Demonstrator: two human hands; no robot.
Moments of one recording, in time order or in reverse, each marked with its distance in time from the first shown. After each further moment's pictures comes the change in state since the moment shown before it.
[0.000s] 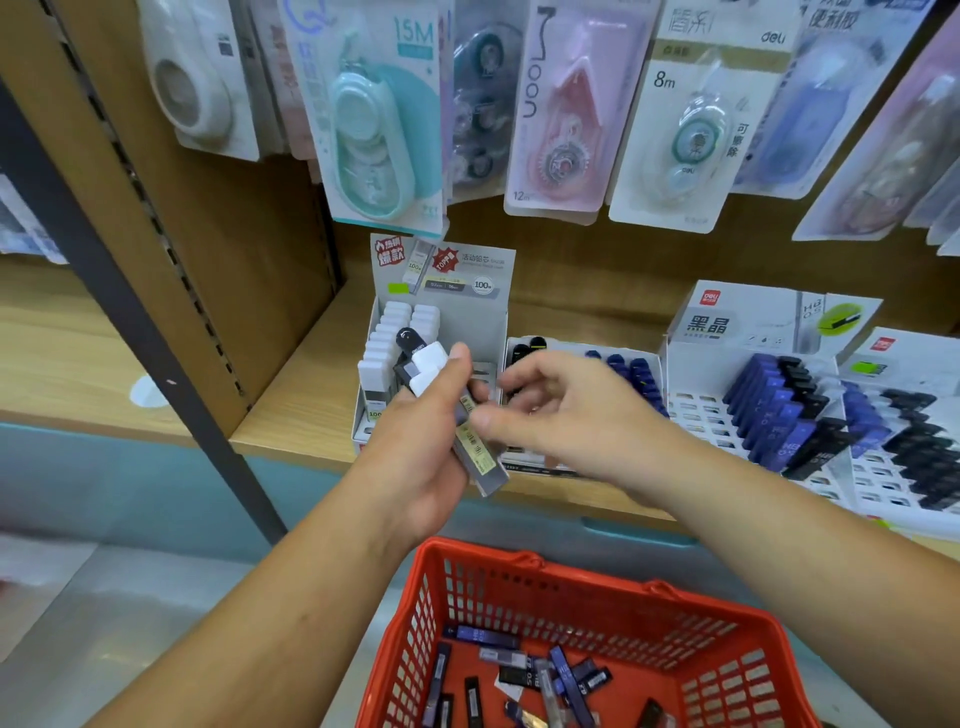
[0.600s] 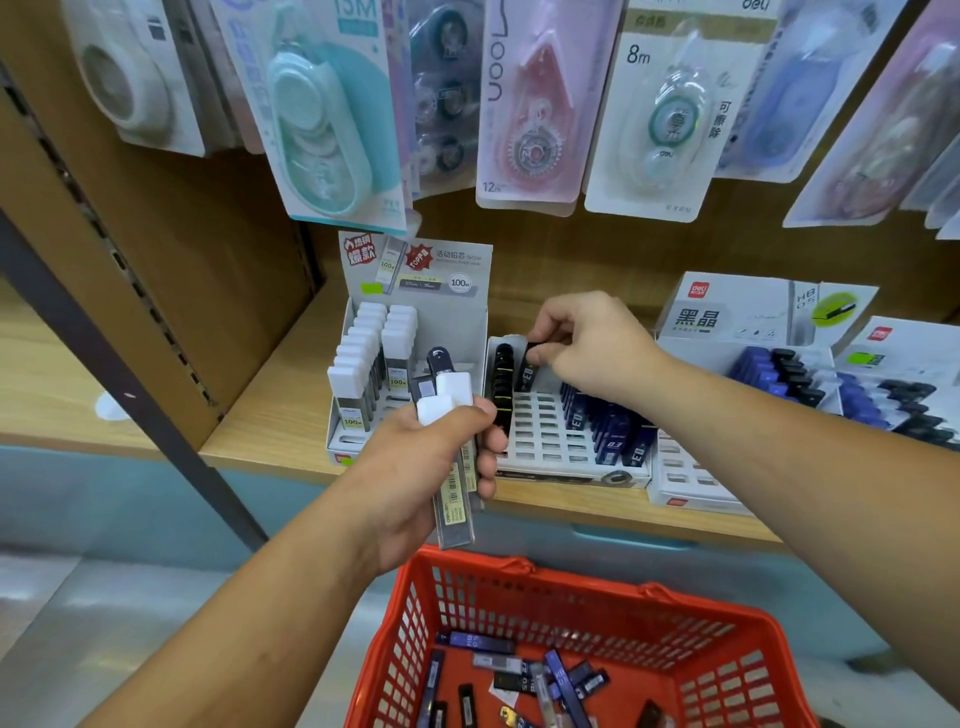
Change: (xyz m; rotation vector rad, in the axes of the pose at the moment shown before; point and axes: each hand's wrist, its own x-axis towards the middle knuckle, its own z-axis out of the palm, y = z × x) left_hand 0.005 -0.012 -0.009 0.349 -0.164 -0.044; right_hand 0.086 0.043 -0.052 -0.377 0.196 -0.128
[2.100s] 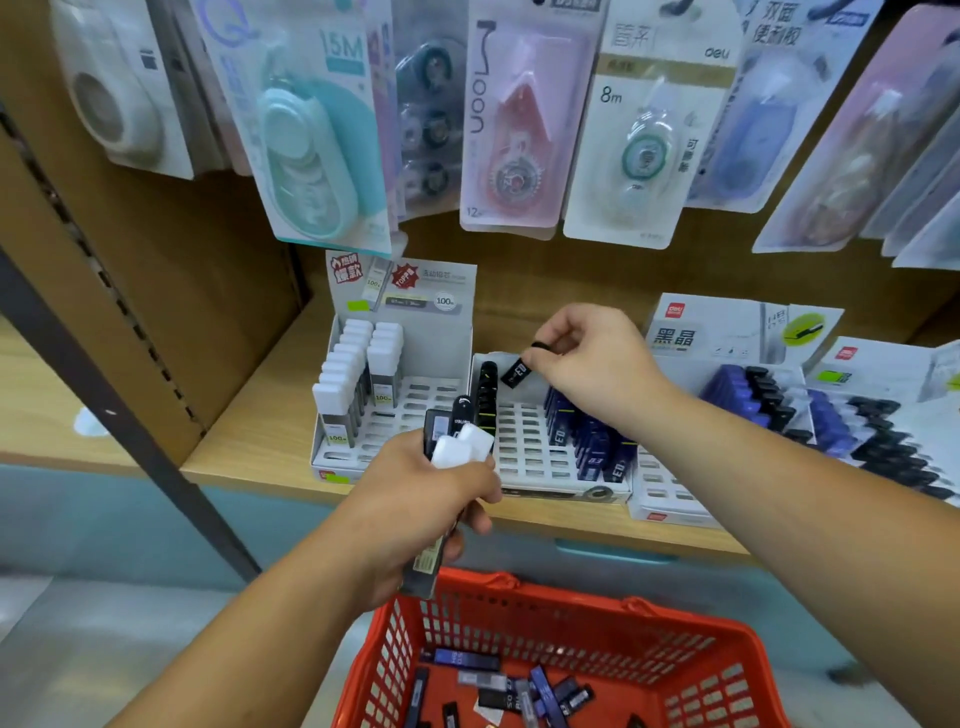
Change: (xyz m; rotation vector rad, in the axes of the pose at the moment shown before) left_hand -0.011 -0.001 0.008 0.308 0.089 -0.032; right_hand -0.021 -0.009 -0.009 0.192 0.196 0.107
